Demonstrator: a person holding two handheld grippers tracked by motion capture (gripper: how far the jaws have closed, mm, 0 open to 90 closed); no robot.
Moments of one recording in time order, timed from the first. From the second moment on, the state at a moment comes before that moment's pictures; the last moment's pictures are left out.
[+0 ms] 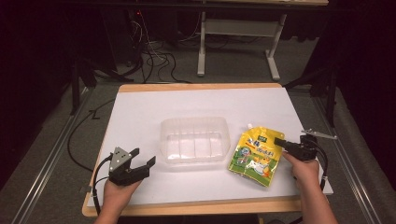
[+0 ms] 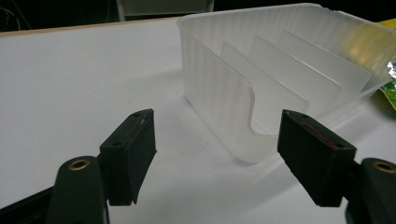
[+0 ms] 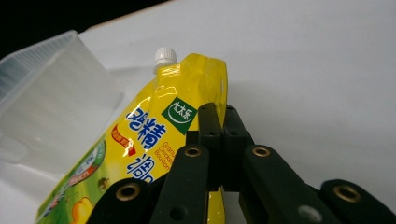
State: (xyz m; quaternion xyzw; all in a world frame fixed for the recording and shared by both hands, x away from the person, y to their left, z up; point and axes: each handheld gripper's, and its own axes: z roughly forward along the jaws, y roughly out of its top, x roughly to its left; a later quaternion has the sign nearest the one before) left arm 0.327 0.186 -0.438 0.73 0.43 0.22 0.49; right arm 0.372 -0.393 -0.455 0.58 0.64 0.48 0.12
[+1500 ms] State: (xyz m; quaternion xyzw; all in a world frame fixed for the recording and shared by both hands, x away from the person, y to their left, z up) left arm 0.388 0.171 -0.452 0.69 0.52 0.24 0.45; right arm 0.290 -0.376 -0.402 0.50 0.64 0.50 0.31
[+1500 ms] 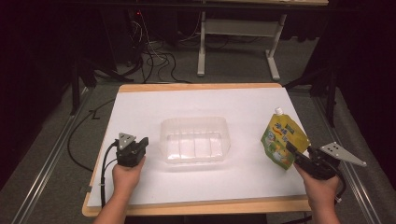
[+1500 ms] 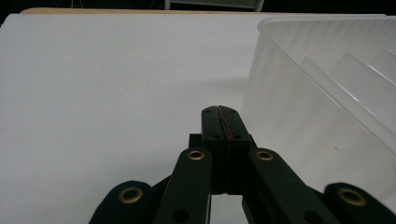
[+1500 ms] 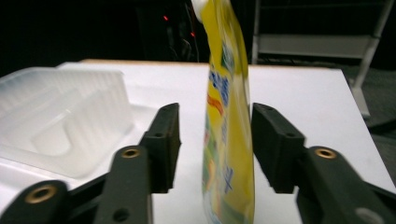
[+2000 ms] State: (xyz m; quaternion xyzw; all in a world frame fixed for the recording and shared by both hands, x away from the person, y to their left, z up) left arm 0.411 0.142 -0.466 0.73 0.50 0.23 0.41; right arm 0.300 -0.381 -0.418 0.54 0.63 0.48 0.29
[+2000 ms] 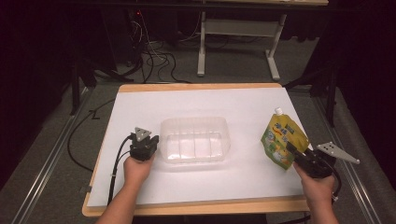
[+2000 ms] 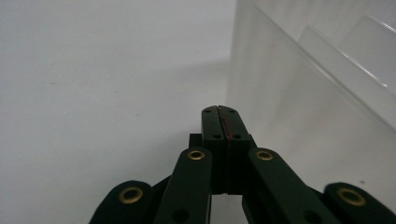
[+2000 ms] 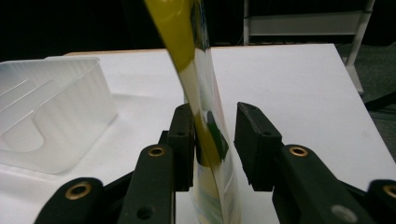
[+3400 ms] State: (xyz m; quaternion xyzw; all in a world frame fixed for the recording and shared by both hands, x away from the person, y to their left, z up) left arm 0.401 0.038 -0.461 0.76 0.45 0.19 0.43; right arm 0.308 -0.384 -0.421 0.52 0.64 0.49 0.29
